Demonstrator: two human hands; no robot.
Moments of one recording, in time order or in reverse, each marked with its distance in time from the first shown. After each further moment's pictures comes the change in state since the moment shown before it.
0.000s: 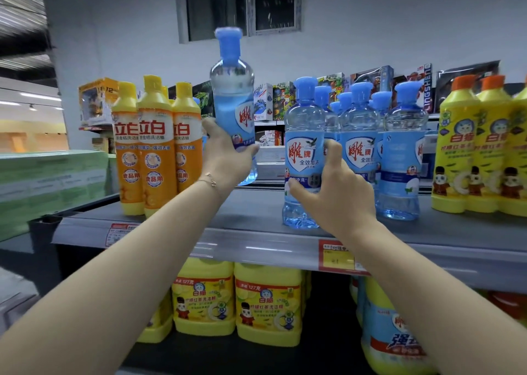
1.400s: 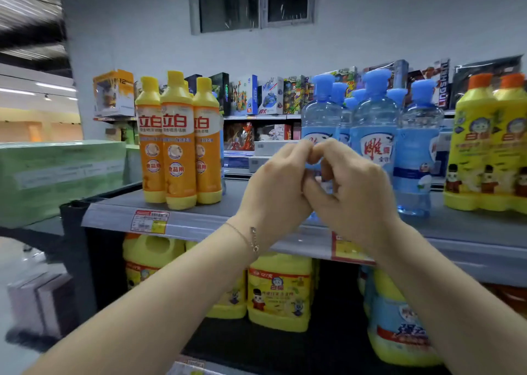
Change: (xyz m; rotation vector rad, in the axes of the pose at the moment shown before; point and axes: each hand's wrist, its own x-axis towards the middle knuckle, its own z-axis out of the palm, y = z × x) left_hand -0.088 0.037 -0.012 0.197 -0.214 0.576; right_hand -0.017 -0.040 -0.050 0.278 0.118 -0.330
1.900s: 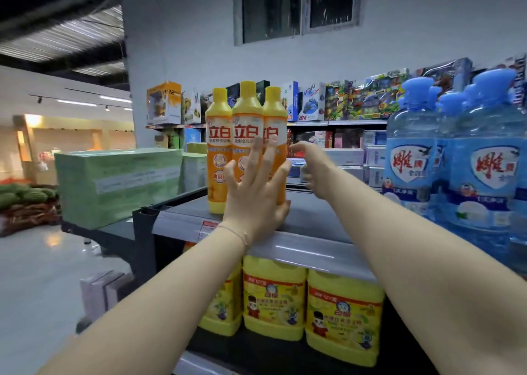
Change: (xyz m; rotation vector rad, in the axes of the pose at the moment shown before) left_hand -0.033 -0.154 -0.047 0.915 -0.059 -0.045; right_hand 0.099 0.007 0.200 0.886 -0.495 1.195
